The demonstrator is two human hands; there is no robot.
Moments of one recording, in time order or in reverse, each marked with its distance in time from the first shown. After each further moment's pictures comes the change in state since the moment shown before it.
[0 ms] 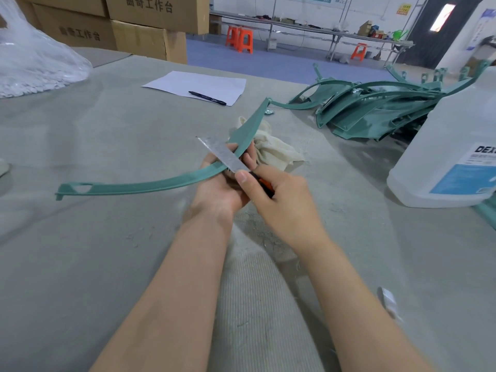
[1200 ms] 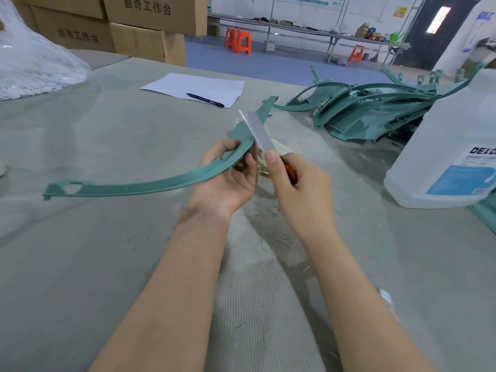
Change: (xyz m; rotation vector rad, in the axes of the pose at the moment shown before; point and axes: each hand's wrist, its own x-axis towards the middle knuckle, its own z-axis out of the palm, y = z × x) left_hand 0.001 0.002 0.007 0.140 0.035 -0.011; right_hand 0.004 0.005 -0.013 0.029 0.268 0.061
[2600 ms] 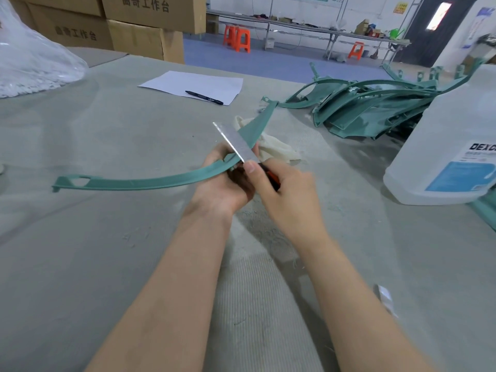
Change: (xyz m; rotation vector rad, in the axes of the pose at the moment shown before) left_hand 0.002 -0.007 0.002 -0.079 0.027 -0.019; right_hand -0.004 0.002 0.008 -0.050 -0.138 -0.028
